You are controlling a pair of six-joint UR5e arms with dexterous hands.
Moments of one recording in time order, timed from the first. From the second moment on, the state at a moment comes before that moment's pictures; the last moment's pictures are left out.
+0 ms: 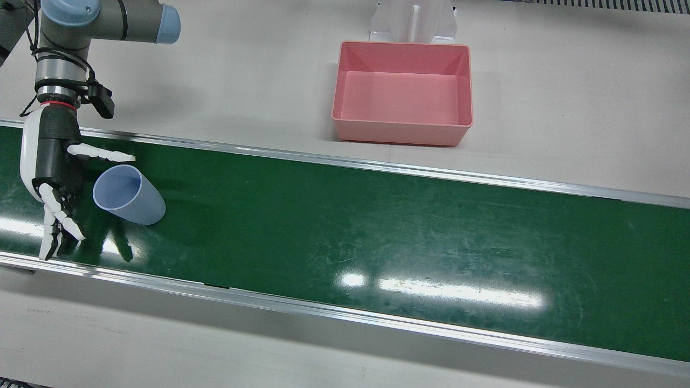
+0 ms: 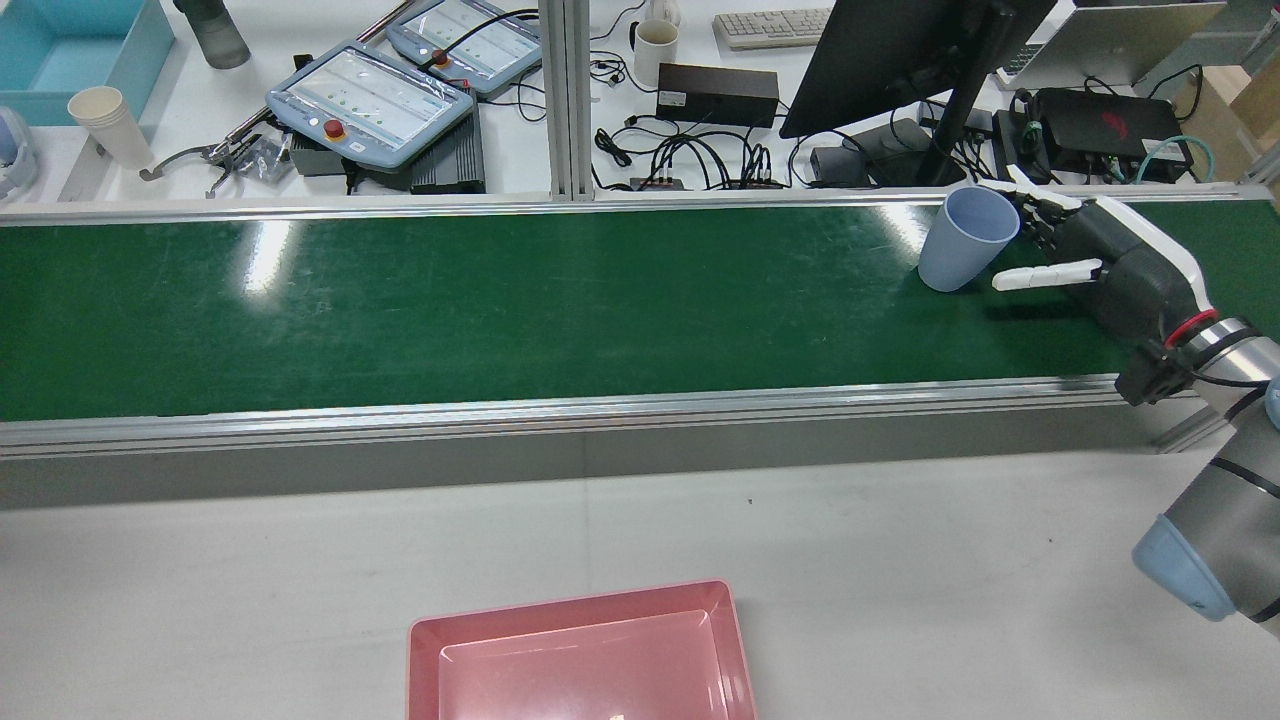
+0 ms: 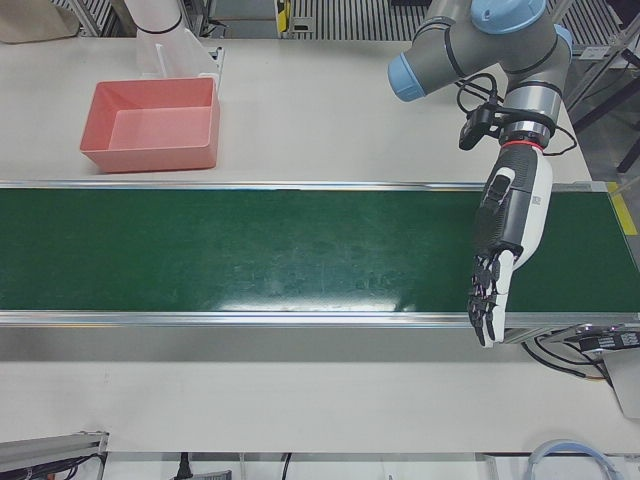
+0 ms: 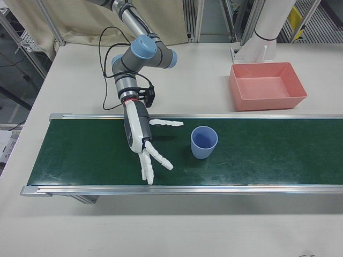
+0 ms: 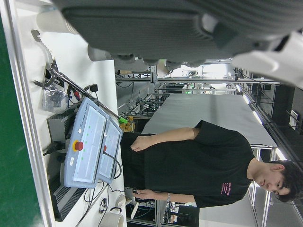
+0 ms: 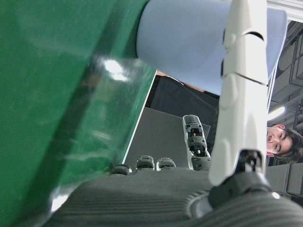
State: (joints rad) left arm -1.43 -1.75 -1.75 0.31 1.79 -0.01; right arm 0.99 -1.54 1.81 -3.29 -1.28 -0.34
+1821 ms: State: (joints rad) left arm -1.43 -1.75 -1.75 0.31 1.79 -0.01; right arm 0.82 -1.49 2.34 -3.56 -1.21 -0.61
